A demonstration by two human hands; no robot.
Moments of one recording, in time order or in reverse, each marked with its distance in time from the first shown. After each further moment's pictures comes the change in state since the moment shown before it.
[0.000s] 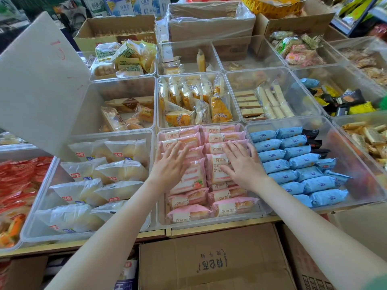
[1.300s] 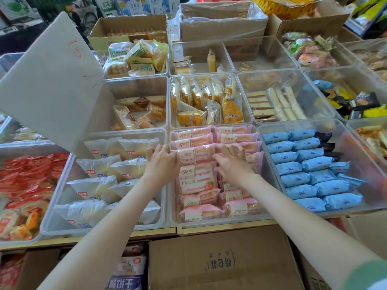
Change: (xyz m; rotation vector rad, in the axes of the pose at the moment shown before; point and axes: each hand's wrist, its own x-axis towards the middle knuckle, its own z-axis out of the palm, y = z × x) left_hand -0.014 -0.037 -0.015 -0.040 0.076 -0.230; right_hand 0.030 -0.055 -0.001 0.018 0.132 -0.156
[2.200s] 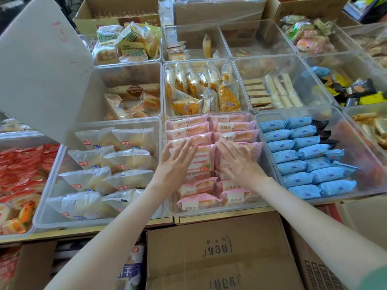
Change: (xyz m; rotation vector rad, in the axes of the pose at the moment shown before) left_hand -0.033 0.023 0.031 0.153 0.143 0.361; right_hand -0.045 0.017 0.016 0.002 0.030 -0.023
